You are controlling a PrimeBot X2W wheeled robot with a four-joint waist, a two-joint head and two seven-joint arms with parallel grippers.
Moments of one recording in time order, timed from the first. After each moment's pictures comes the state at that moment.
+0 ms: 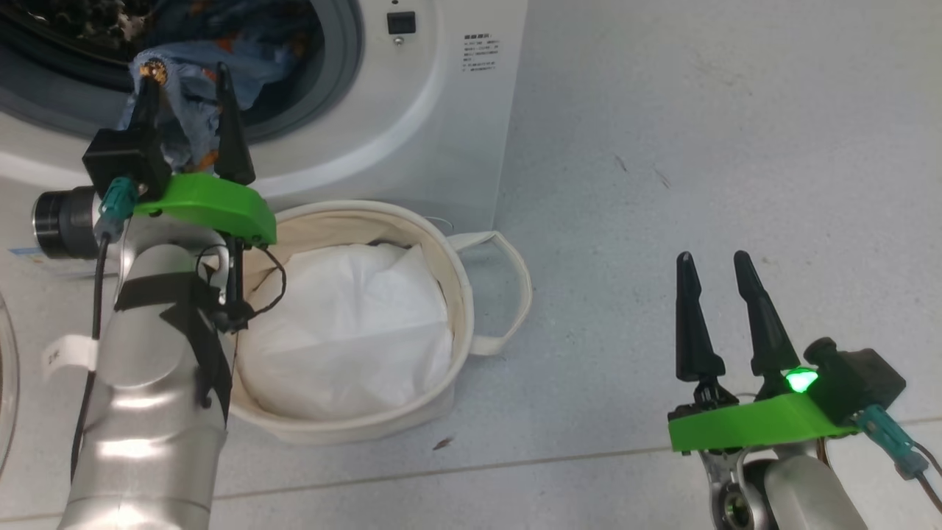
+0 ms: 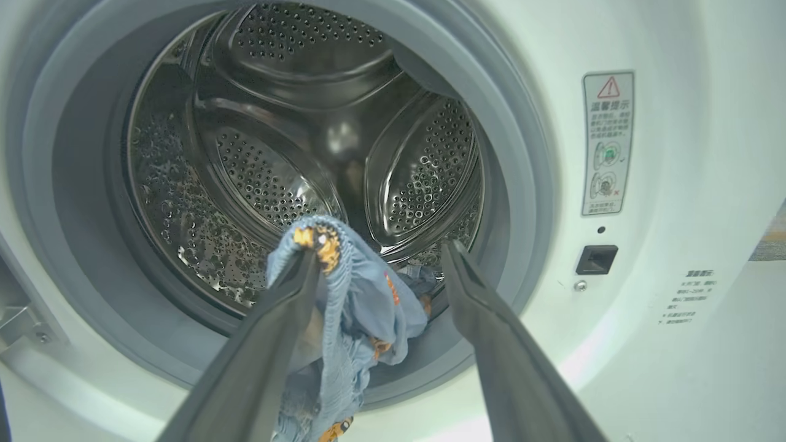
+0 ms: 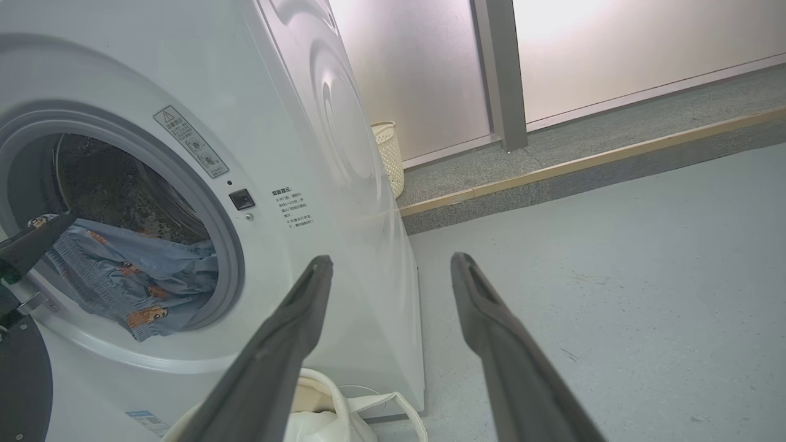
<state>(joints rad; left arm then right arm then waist) -0.85 0.05 0.01 0.73 -0.06 0.08 -0.26 -0.14 -0.05 0.18 -0.01 0.34 0.12 -0.26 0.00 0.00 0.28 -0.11</state>
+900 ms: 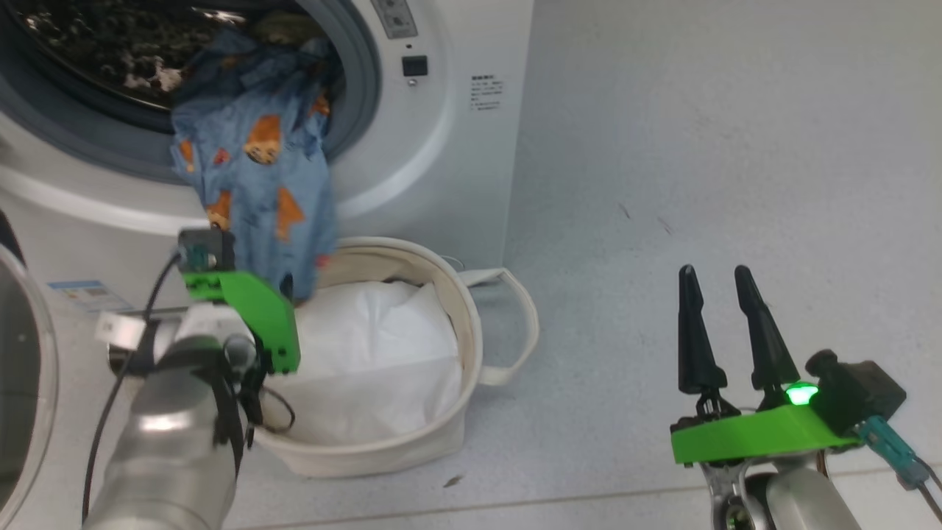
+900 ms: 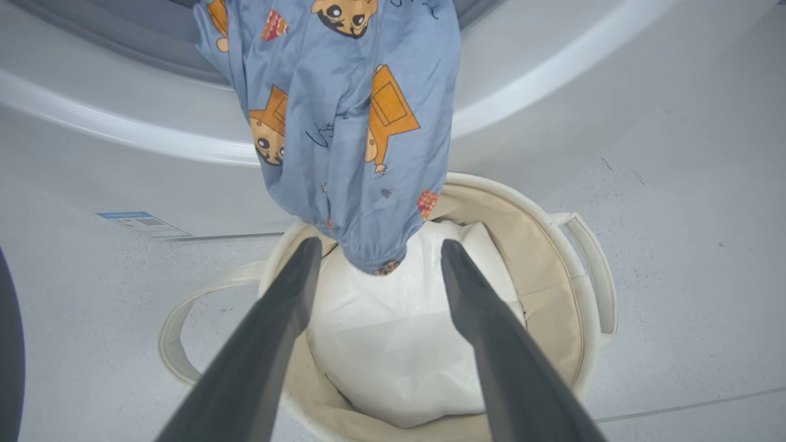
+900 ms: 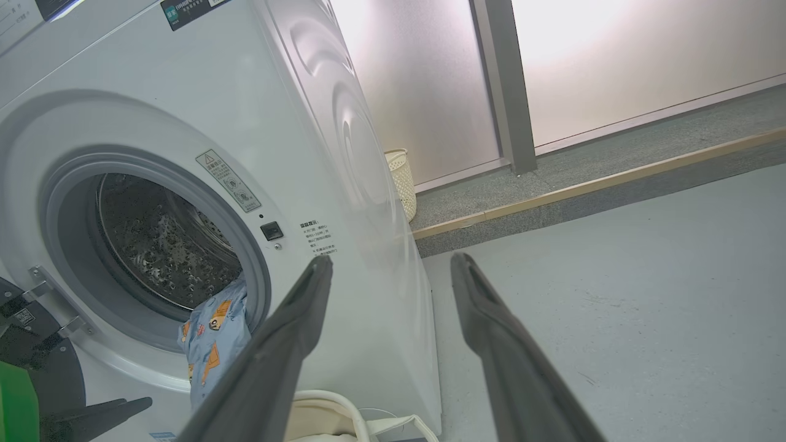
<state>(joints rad) -0.92 0.05 -0.03 1.30 -0.09 -0.05 0.06 -0.12 -0.05 0.18 0.00 0.37 0.12 -0.26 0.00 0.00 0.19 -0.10</state>
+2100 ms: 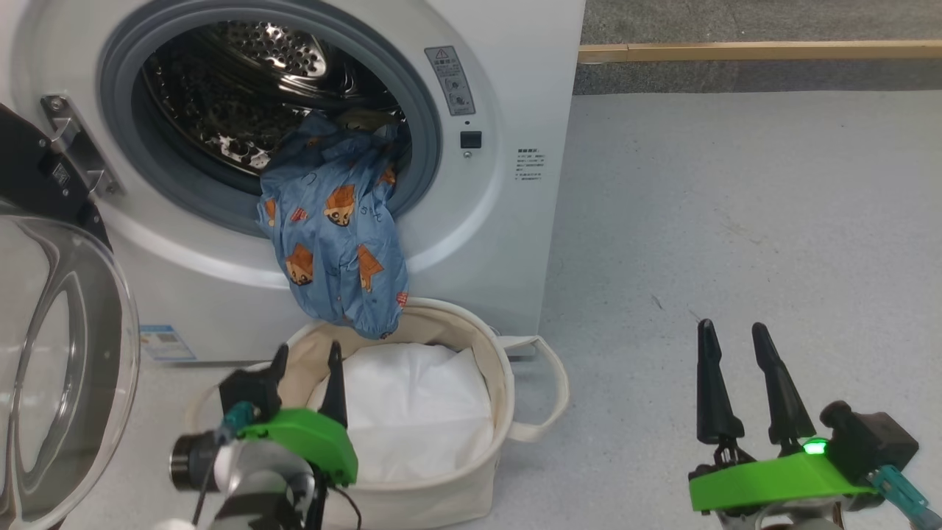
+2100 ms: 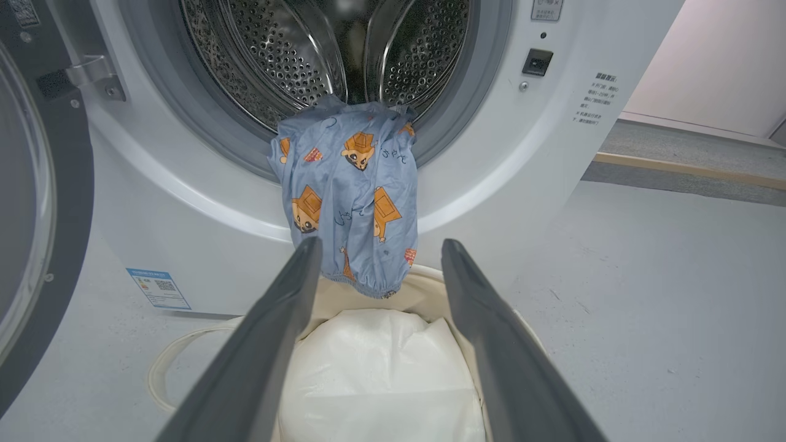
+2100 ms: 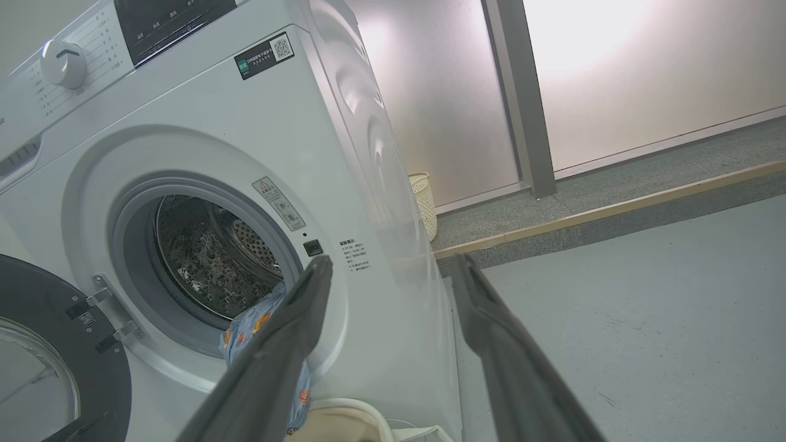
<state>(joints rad) -0.47 0.03 -0.22 0.82 -0.31 0.08 -0.25 0.01 -0.05 0.14 -0.02 0.38 0.12 -0.26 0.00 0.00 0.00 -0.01</state>
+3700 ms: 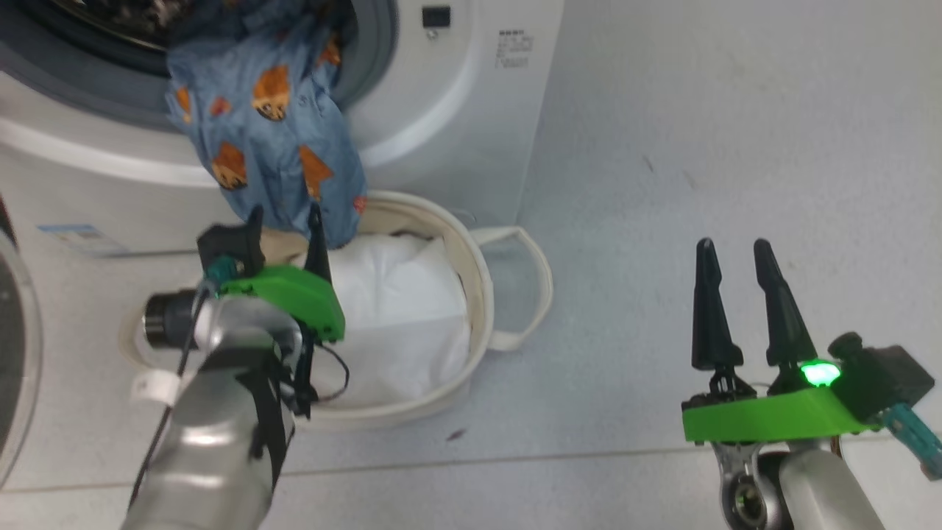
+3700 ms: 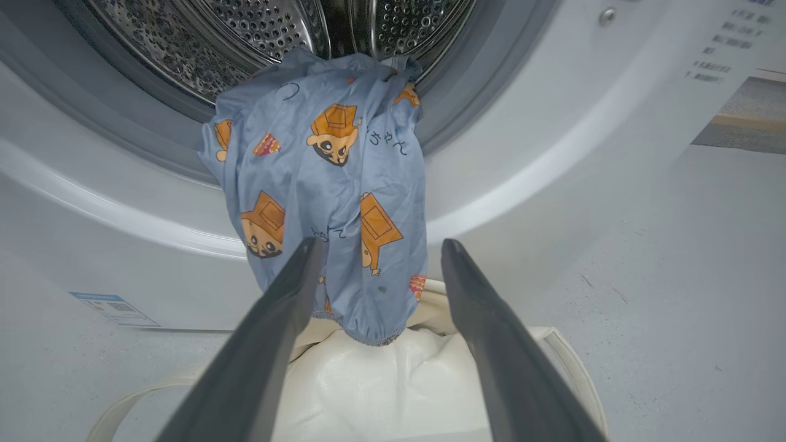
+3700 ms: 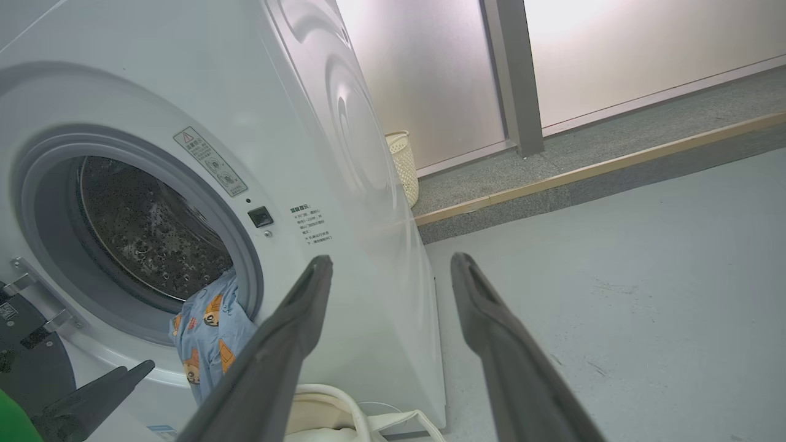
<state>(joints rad) -0.79 0.03 -0.27 0.98 -0.34 0.13 -0.25 -0.13 -0.05 0.16 -0.06 0.37 0.12 -0.26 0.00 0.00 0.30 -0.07</state>
